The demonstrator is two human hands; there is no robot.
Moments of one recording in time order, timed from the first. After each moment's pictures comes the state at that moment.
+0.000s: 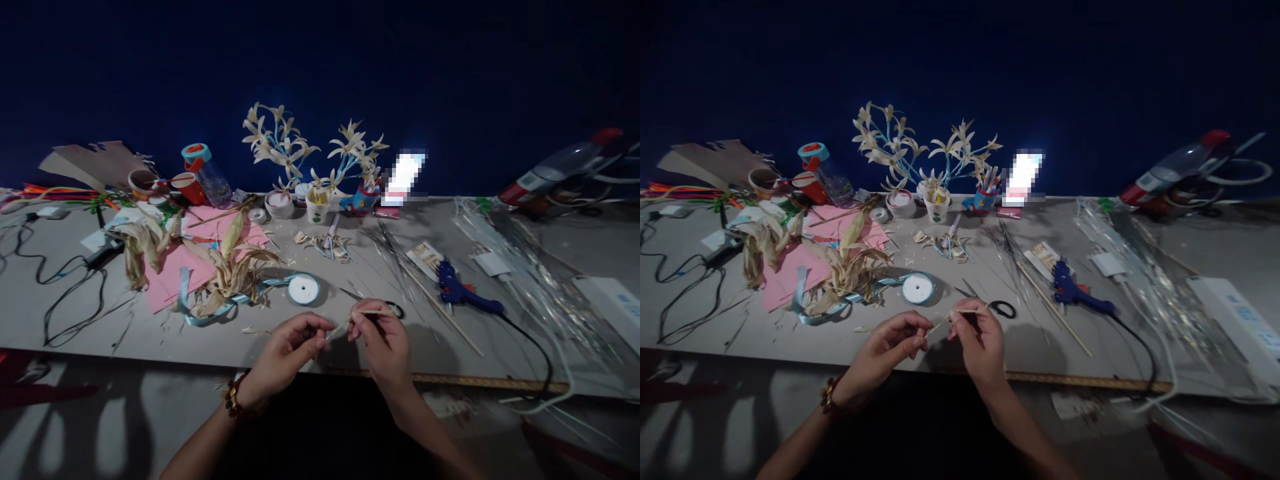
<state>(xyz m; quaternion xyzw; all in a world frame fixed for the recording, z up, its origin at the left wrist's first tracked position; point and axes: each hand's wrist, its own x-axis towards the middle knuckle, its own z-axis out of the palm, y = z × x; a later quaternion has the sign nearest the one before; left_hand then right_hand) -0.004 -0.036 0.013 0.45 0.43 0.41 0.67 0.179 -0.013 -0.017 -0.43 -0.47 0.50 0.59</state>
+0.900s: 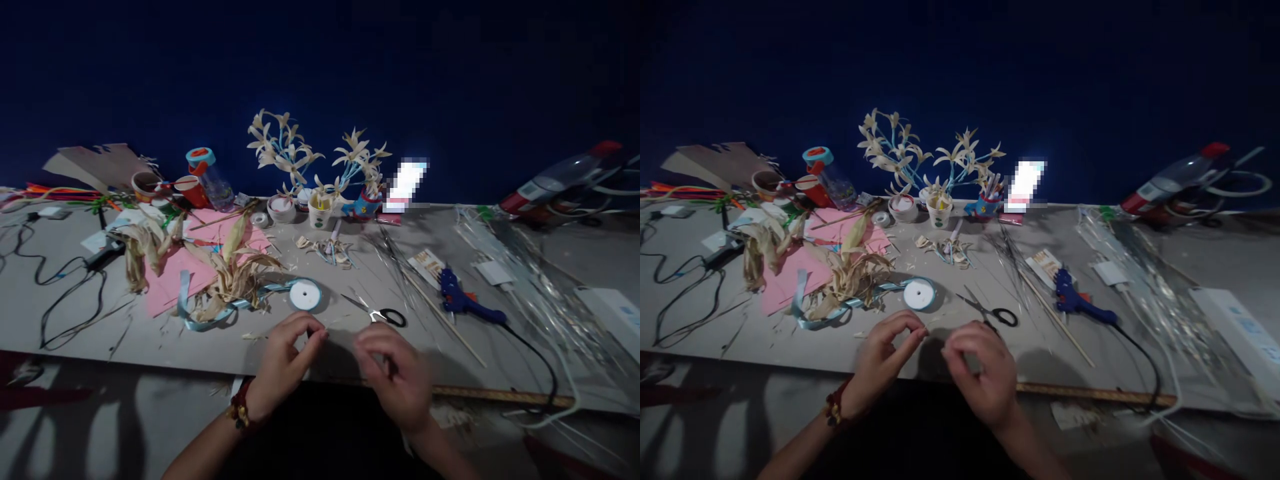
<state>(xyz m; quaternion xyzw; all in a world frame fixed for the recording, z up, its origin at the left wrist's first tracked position) -0.002 -0.028 0.016 0.65 0.49 0.43 0.39 0.190 -0.021 0.021 -0.39 -0.71 0.28 0.52</state>
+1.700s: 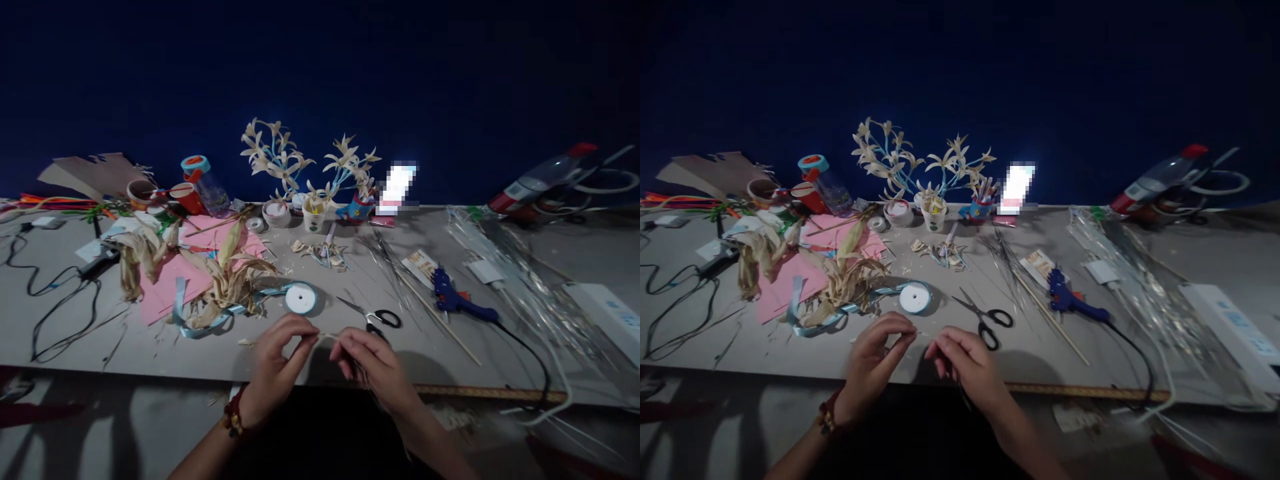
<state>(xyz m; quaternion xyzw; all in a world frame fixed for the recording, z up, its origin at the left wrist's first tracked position) -0.009 -0.032 0.008 0.66 0.43 0.51 0.33 0.188 -0.021 0.016 -0.43 -0.52 0.65 0.34</state>
